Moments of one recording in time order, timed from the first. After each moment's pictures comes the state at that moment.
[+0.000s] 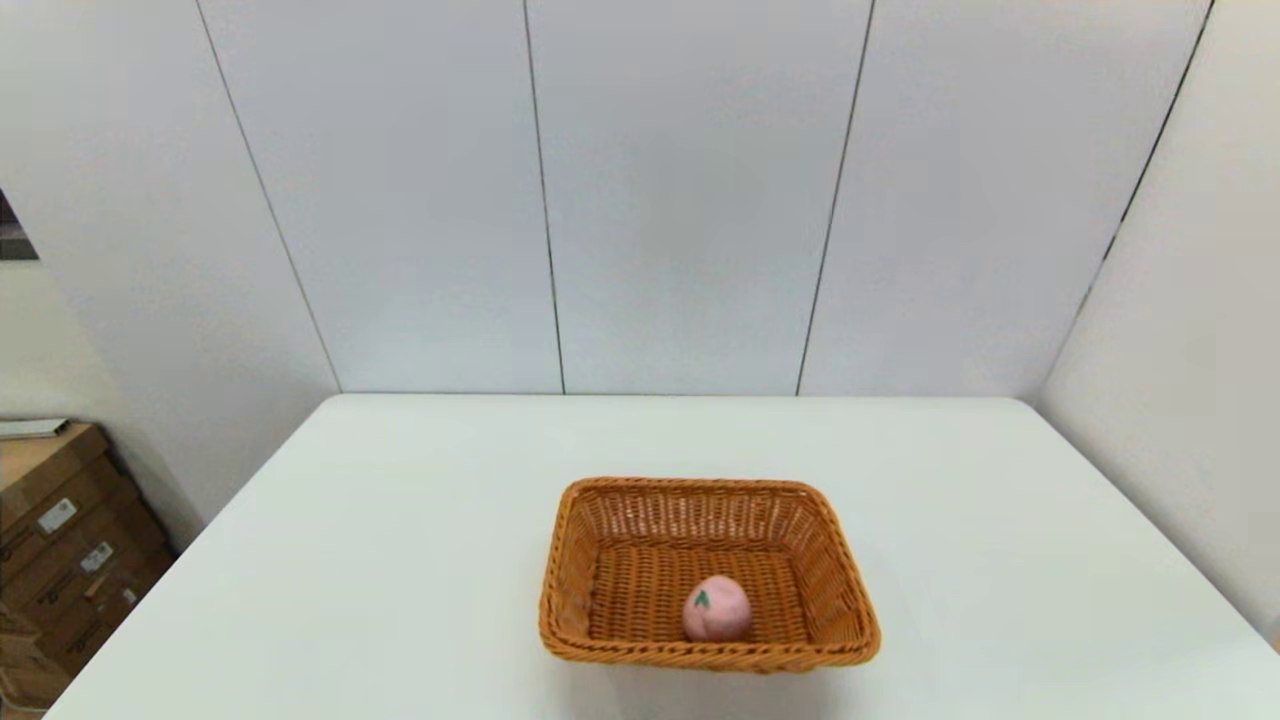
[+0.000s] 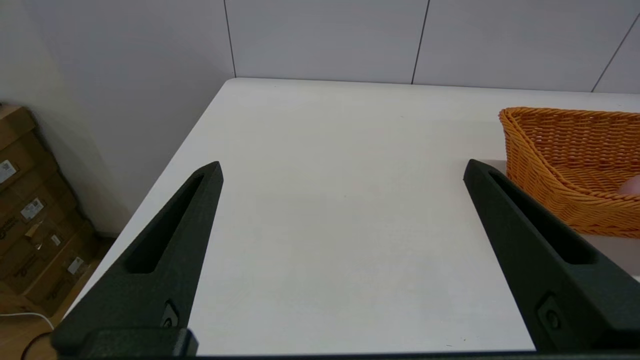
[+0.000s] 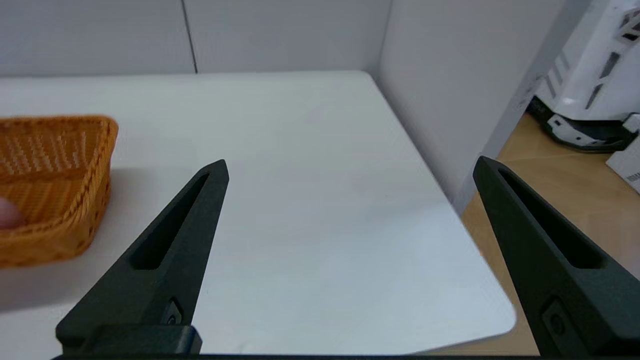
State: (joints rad) left arm -0.01 0.00 0.00 0.00 0.04 -0.06; right arm 0.00 0.21 -0.20 0.08 -0.23 -0.07
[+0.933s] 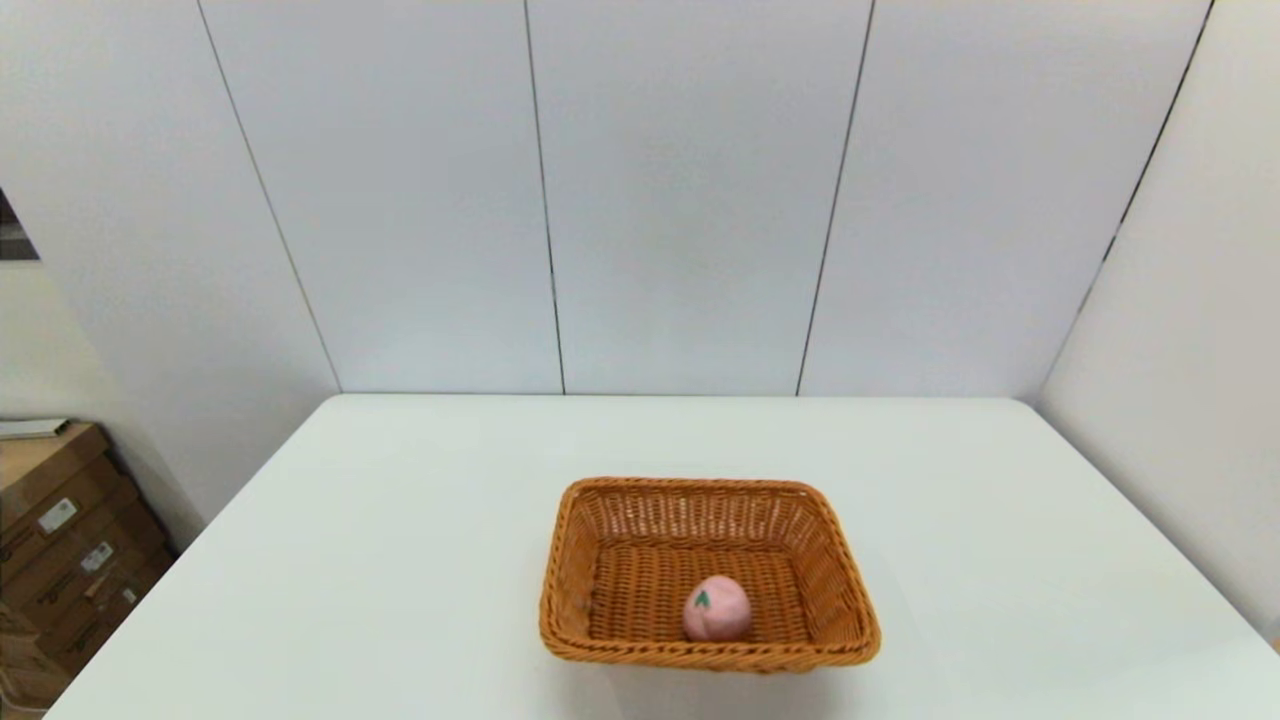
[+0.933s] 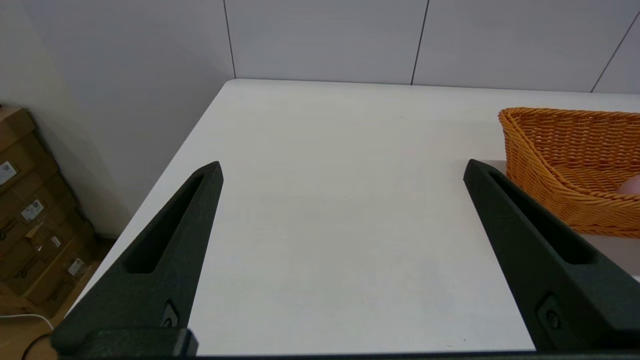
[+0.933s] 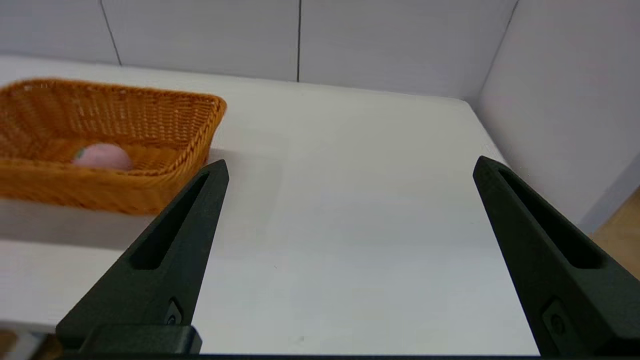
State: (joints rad) left arm -0.01 0.00 0.00 0.00 0.03 -0.06; right arm 0.00 0.00 -0.01 0.00 0.02 -0.05
